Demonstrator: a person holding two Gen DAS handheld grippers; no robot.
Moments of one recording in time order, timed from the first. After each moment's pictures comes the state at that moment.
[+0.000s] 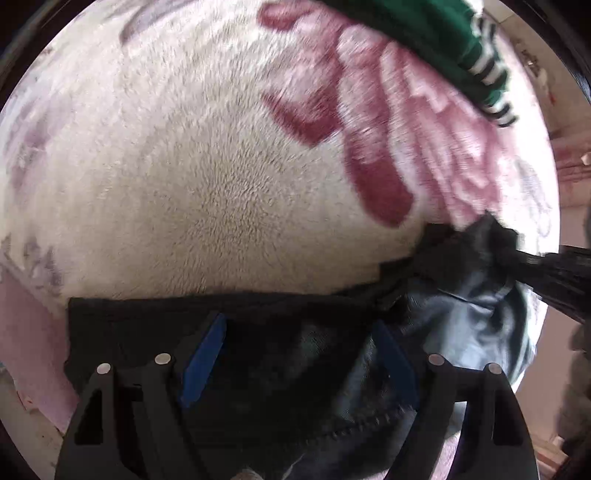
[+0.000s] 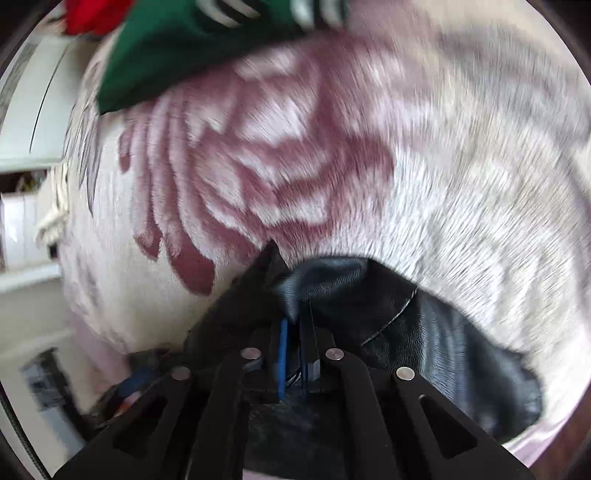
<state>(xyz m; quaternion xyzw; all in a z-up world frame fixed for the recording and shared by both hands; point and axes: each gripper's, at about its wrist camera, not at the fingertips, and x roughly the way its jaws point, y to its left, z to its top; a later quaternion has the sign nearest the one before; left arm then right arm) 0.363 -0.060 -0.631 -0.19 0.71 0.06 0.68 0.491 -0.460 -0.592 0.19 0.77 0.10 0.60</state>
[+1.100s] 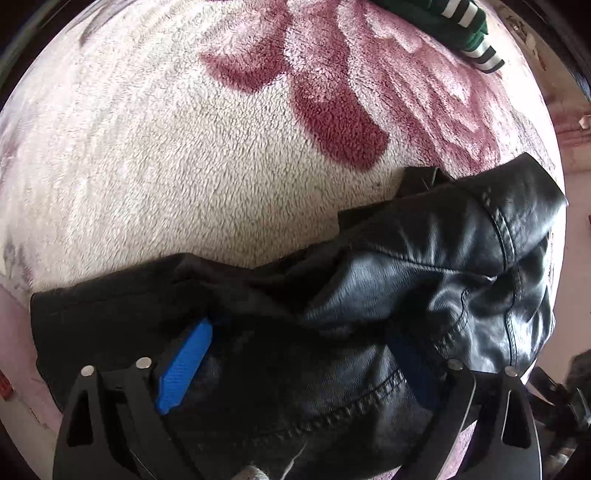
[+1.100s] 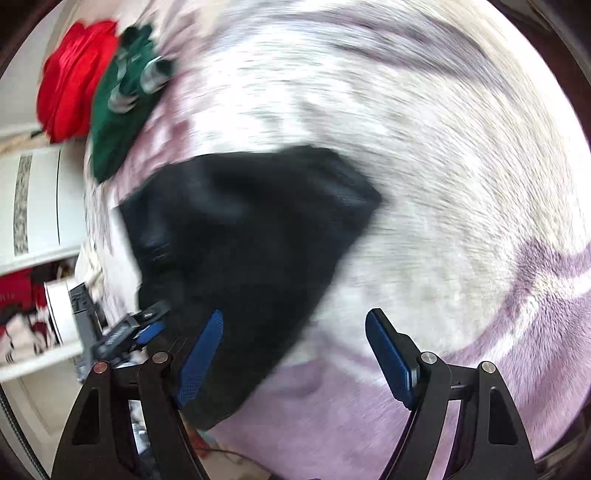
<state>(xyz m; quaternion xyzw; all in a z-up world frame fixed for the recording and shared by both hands) 0.350 -0.109 -0.669 -0.15 0.72 0.02 0.67 0.288 -0.653 -0.597 0.38 0.68 0.05 0.62</state>
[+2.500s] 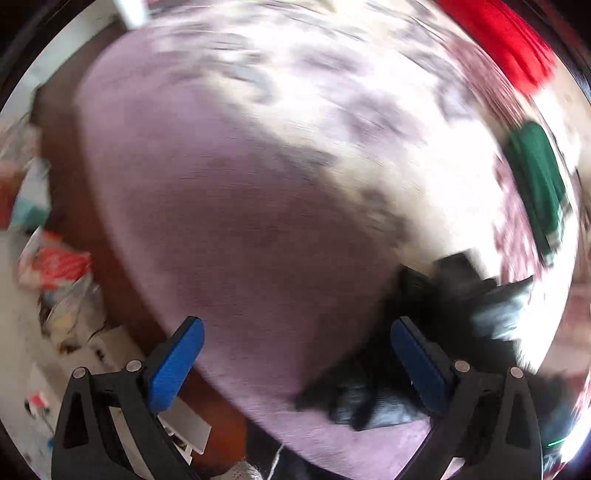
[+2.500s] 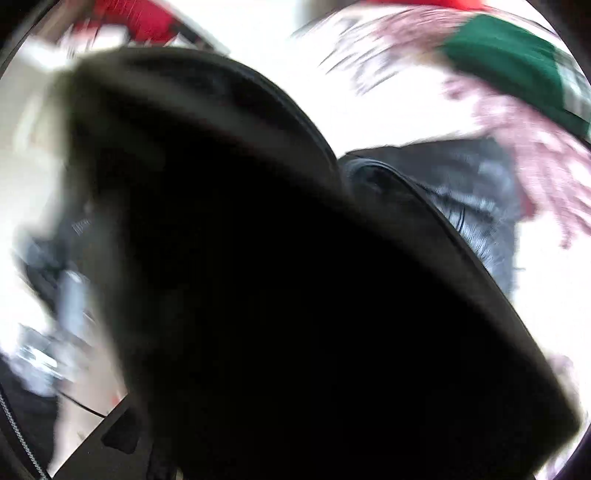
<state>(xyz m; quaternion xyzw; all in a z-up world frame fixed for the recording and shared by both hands) 0.118 0.202 -0.563 -0.34 0.62 0.27 0.66 0.192 -0.188 -0.483 -0.04 0.62 0.43 0.65</state>
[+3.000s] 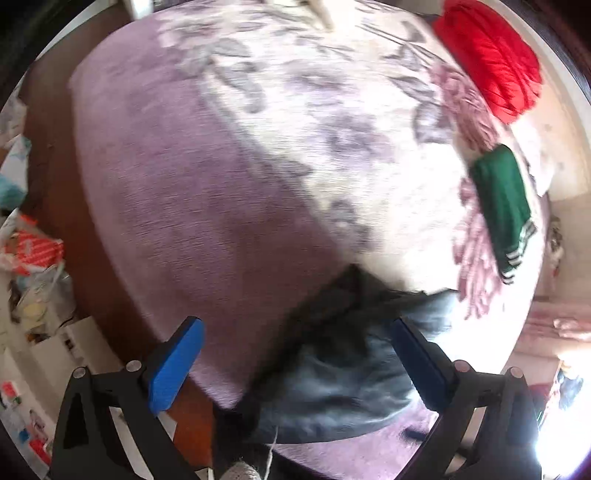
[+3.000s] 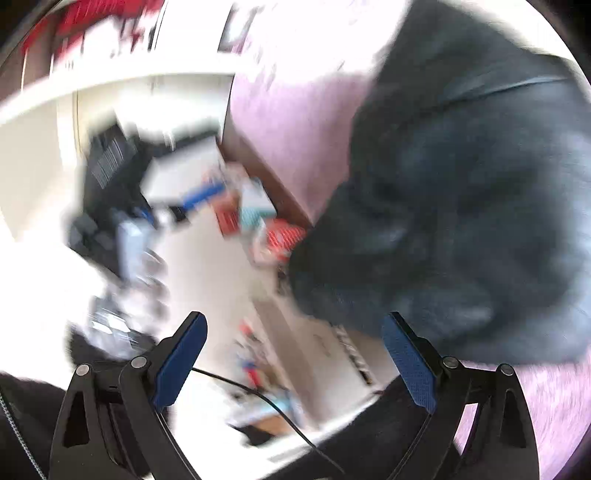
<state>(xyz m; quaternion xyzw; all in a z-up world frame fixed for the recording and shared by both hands) 0.118 0.188 -0.530 -0.40 0.58 0.21 0.68 0.201 -0.258 -0.454 0.19 0.76 0.43 0.44</state>
